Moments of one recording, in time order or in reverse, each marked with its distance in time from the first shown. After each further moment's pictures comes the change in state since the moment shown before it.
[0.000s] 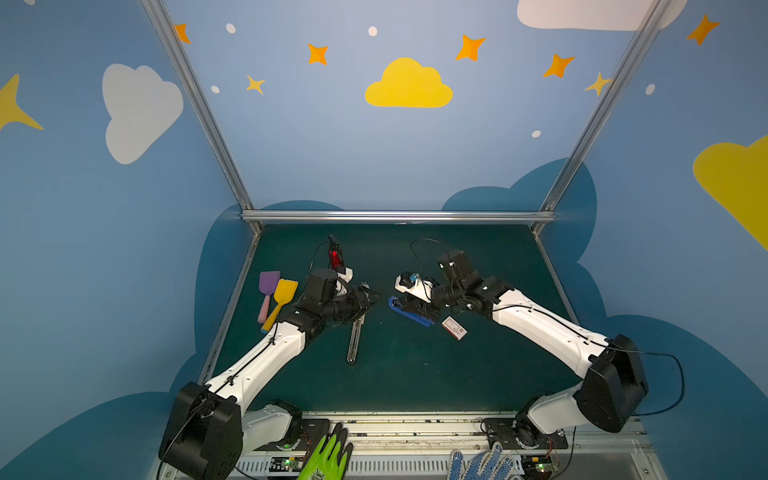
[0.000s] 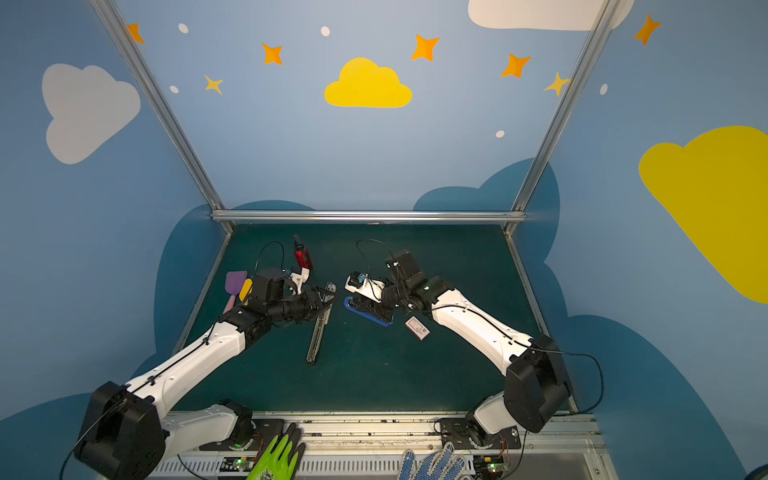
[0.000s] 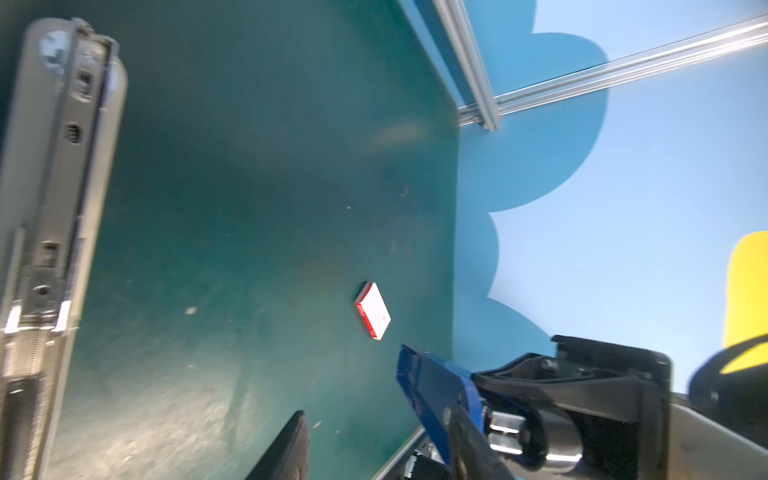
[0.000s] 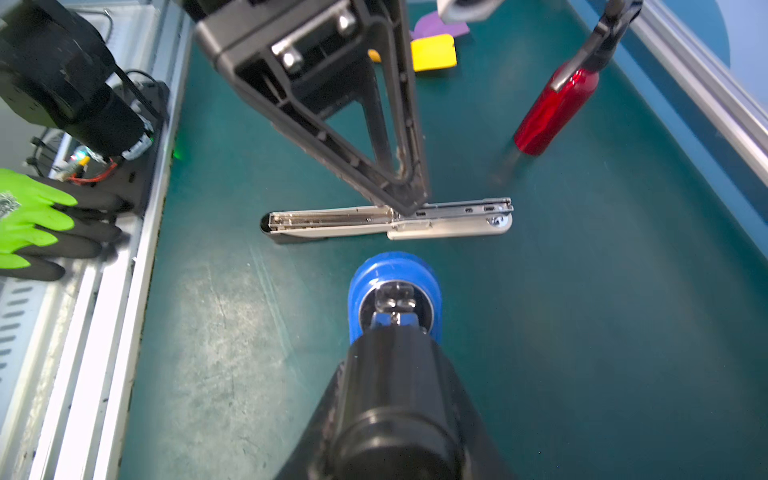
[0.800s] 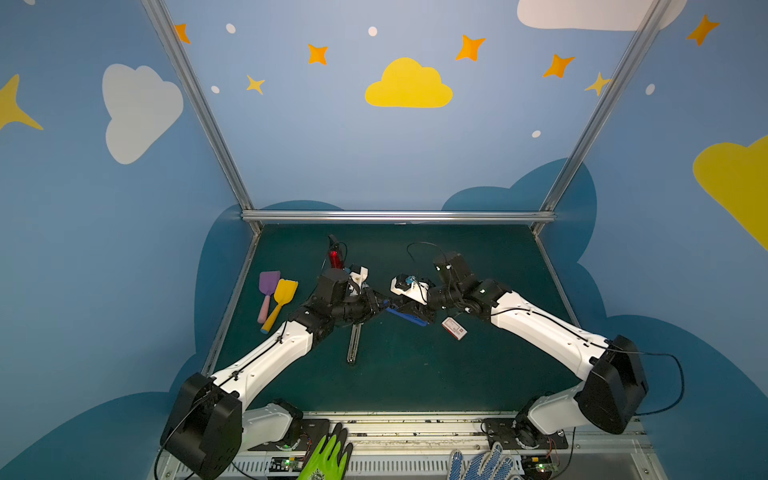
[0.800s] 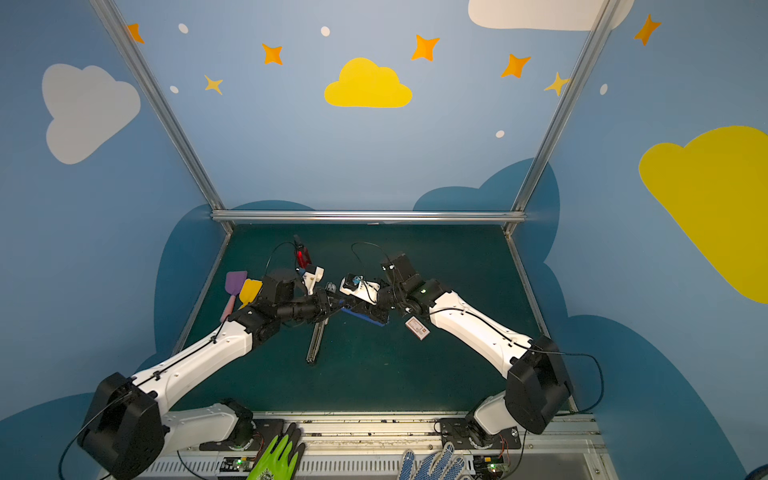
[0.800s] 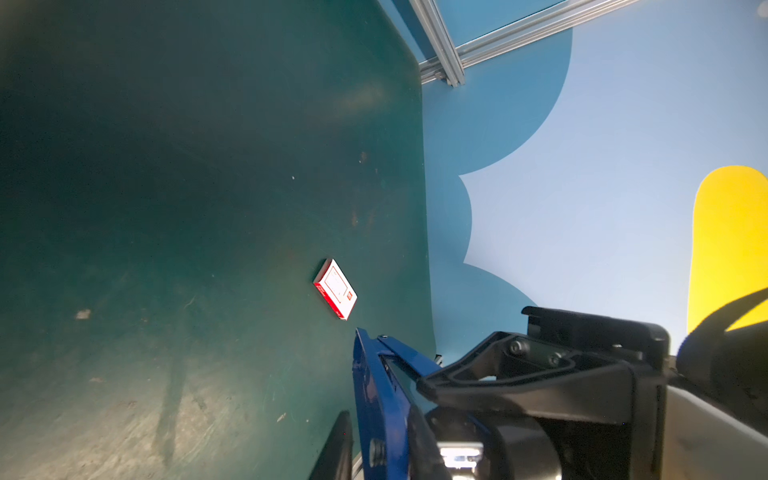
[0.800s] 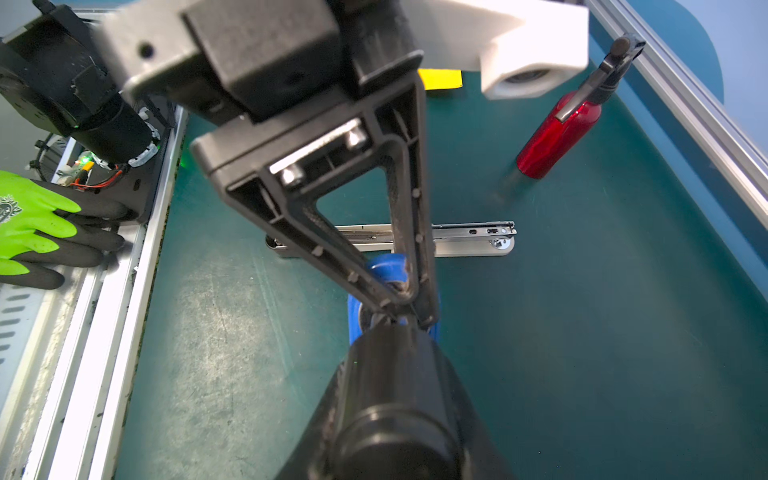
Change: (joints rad) left arm -0.095 0.039 0.019 0.072 0.019 0.000; right arm 0.040 -0.013 0.000 0.022 0.023 0.004
